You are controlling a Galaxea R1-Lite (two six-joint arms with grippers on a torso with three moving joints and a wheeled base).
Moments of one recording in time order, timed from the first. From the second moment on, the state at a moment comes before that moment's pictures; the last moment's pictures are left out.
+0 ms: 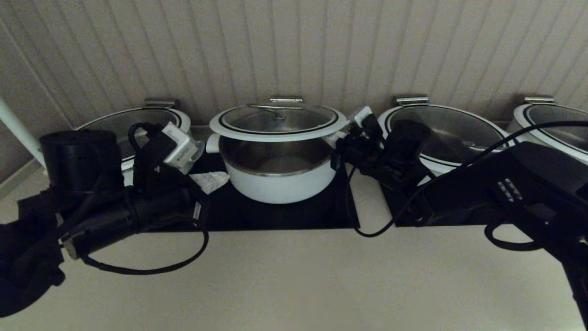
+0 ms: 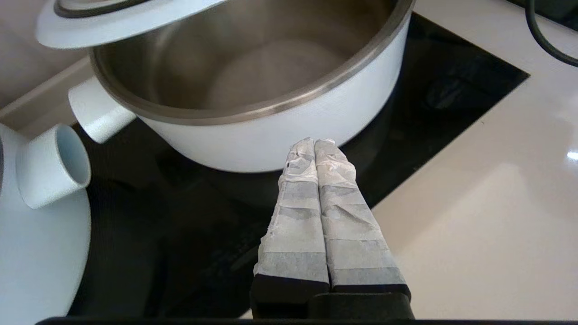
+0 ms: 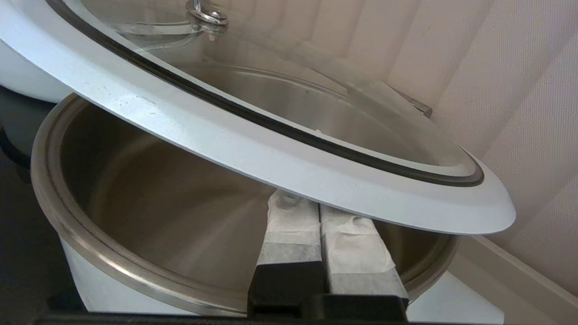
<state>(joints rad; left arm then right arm) -0.35 1.54 -0.66 -0.66 -0.19 0.30 0.45 2.29 -1.39 -1.19 0.35 -0.26</state>
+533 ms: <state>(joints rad) -0.35 1.65 -0.71 -0.77 -0.19 0.30 0.45 2.29 -1.39 -1.19 0.35 -0.27</state>
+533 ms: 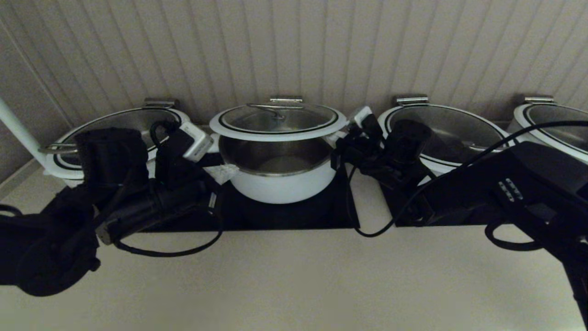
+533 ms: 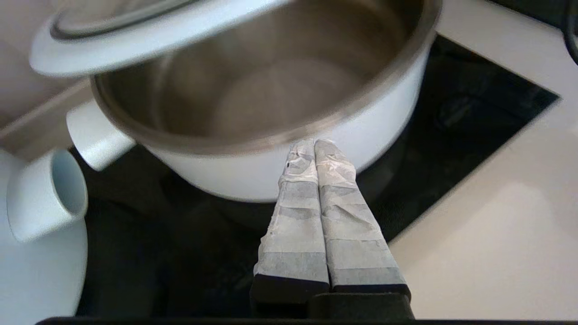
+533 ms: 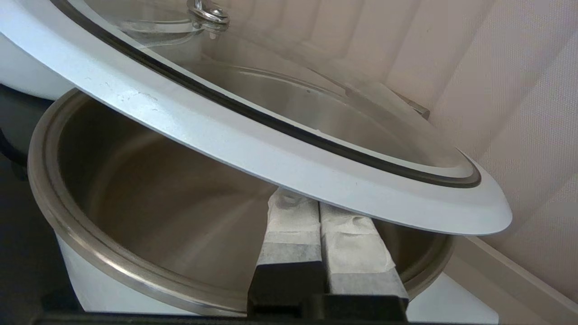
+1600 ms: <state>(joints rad) -0.38 1.75 -0.87 -0.77 -0.19 0.29 0.45 2.28 -1.39 -1.19 0.35 -0.27</state>
